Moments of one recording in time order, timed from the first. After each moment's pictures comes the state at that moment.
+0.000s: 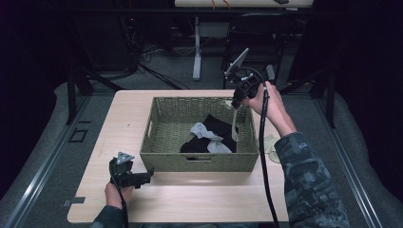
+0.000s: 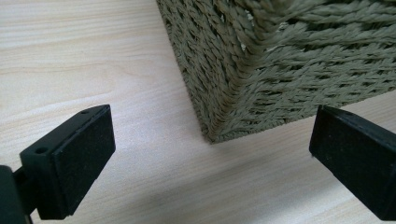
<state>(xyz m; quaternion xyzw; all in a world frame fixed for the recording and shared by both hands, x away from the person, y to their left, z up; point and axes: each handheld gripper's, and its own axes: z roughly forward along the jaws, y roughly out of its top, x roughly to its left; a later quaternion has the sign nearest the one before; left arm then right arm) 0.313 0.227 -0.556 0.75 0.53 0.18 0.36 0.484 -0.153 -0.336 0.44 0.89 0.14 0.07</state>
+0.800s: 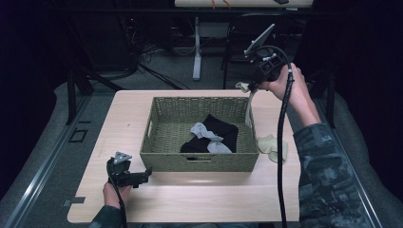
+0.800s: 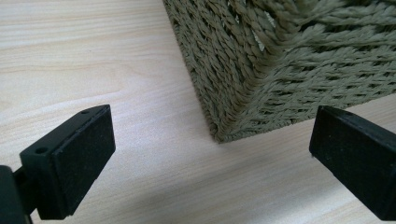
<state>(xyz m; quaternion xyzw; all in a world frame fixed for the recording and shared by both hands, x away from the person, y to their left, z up) 0.315 0.233 -0.556 0.74 0.54 0.17 0.36 0.472 -0.195 -0.271 0.46 0.86 0.16 0.10</state>
